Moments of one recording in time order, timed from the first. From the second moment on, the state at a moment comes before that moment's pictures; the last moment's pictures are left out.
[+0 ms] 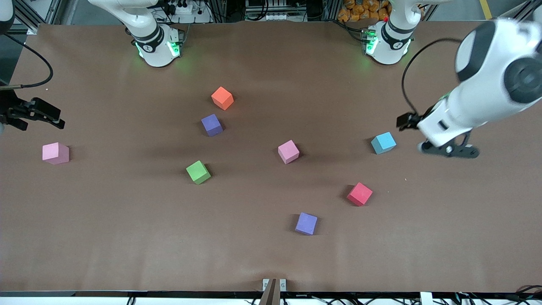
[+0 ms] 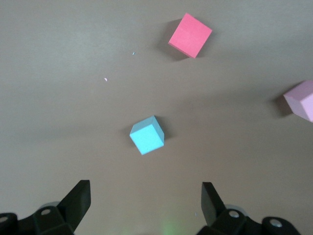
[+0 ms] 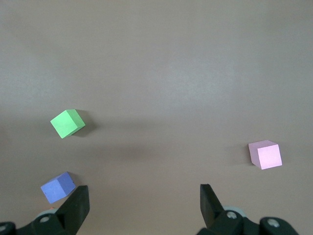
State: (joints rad) left arm -0.07 0.19 -0.17 -1.66 0.02 1.66 -0.11; right arm -0.01 0.03 -0.05 -1.57 0.02 1.63 -0.08
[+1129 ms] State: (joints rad) left arm -0.08 0.35 -0.17 -2.06 0.06 2.10 -0.39; right arm 0.08 0.11 -0.05 -1.59 0.05 1.53 -0.07
